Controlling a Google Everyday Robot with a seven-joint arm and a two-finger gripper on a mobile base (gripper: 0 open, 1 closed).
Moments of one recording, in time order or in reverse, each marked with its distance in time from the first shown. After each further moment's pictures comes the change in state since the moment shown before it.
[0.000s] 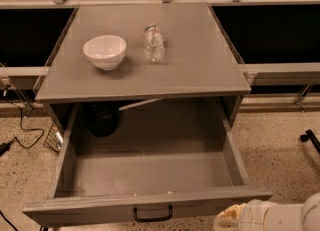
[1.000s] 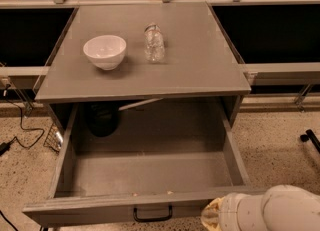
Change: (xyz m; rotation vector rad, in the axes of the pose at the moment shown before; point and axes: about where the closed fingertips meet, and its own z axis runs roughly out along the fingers) arm 0.002 -0.016 0.065 -0.008 0.015 -0.035
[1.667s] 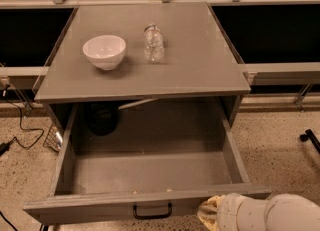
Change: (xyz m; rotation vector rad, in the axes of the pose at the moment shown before) arm -0.005 -0.012 0.009 0.096 -0.069 -0.013
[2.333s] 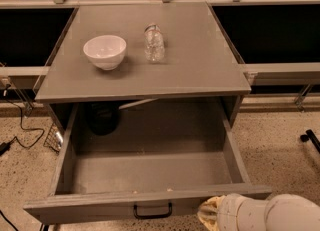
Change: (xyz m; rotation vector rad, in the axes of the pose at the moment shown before) arm 0.001 0.001 -0.002 0.003 0.001 -0.021
